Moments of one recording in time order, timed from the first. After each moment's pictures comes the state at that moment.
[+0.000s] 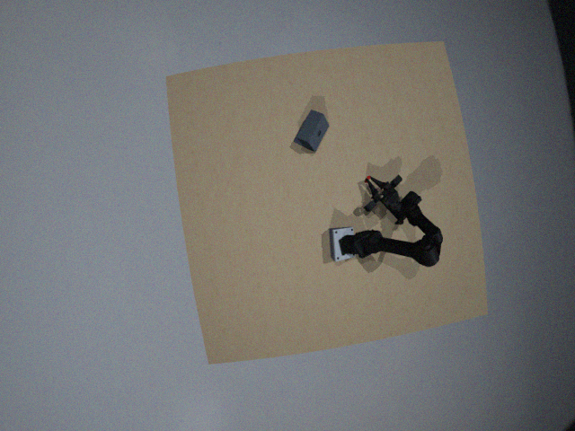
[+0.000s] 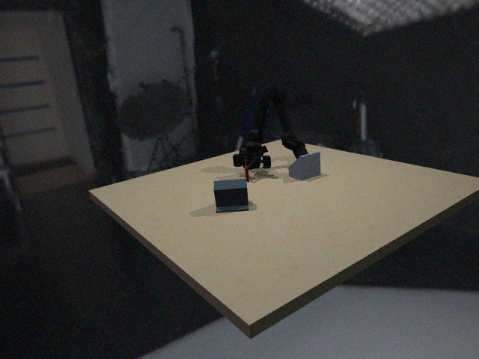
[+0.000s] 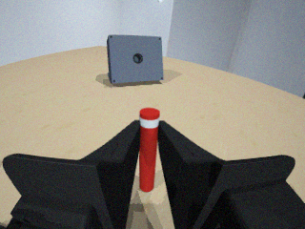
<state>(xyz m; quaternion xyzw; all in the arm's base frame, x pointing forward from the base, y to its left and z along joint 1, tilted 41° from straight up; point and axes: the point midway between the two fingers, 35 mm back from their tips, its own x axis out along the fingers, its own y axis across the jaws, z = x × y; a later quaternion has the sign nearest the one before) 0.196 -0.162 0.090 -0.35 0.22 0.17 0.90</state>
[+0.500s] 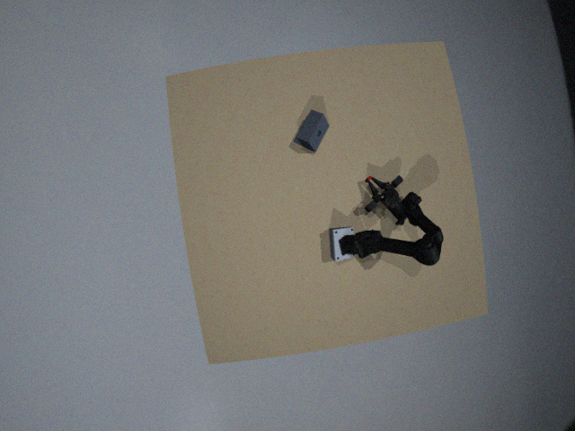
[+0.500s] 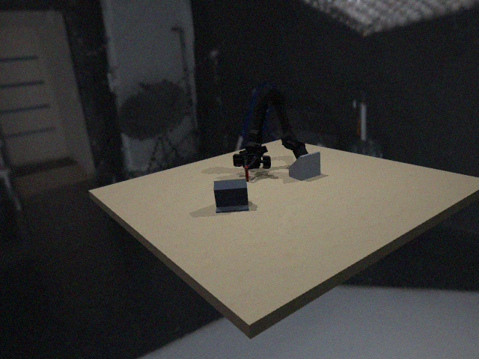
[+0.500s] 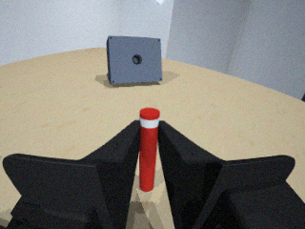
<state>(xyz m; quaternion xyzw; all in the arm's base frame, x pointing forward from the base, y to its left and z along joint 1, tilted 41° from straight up) 0.194 -0.164 0.092 -0.36 0.21 0.17 0.89</state>
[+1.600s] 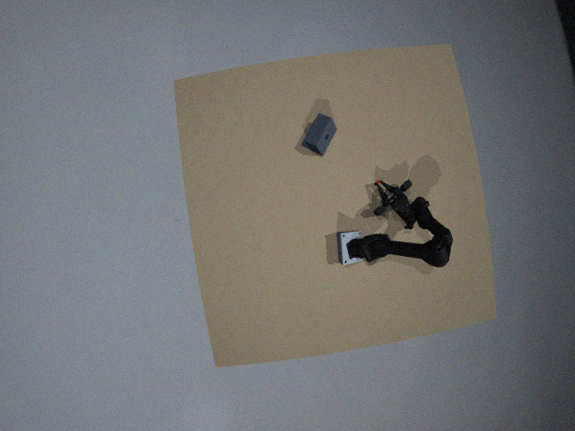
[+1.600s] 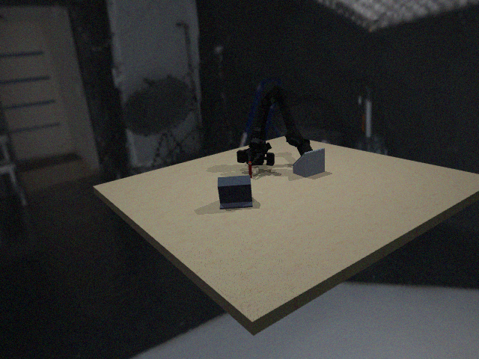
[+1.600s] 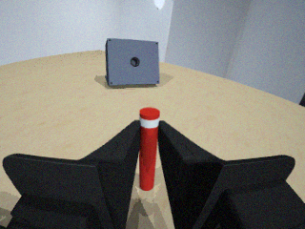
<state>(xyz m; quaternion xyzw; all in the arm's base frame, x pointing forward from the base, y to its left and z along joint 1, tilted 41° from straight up) 0.191 -0.169 0.095 -0.36 0.19 0.17 0.89</state>
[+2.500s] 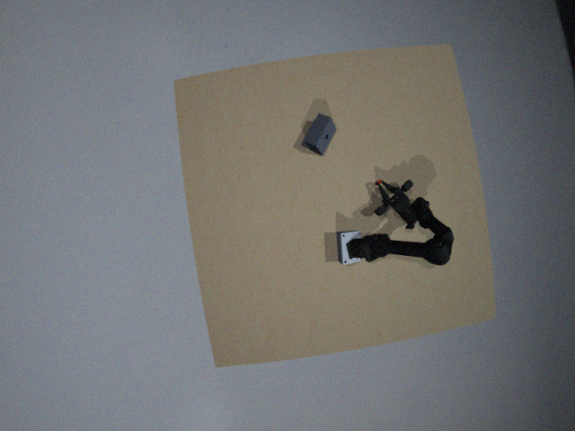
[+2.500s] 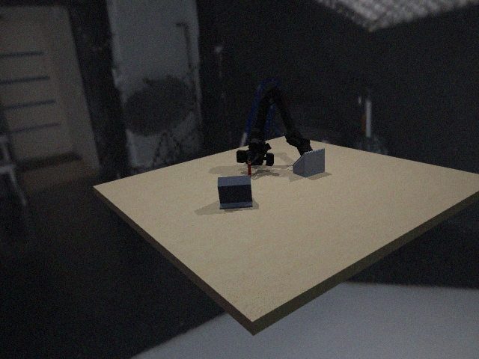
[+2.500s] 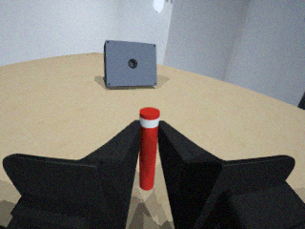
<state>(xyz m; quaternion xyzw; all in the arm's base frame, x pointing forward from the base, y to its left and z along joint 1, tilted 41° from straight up) 0.189 -0.173 0.098 -0.37 0.18 0.18 0.90</state>
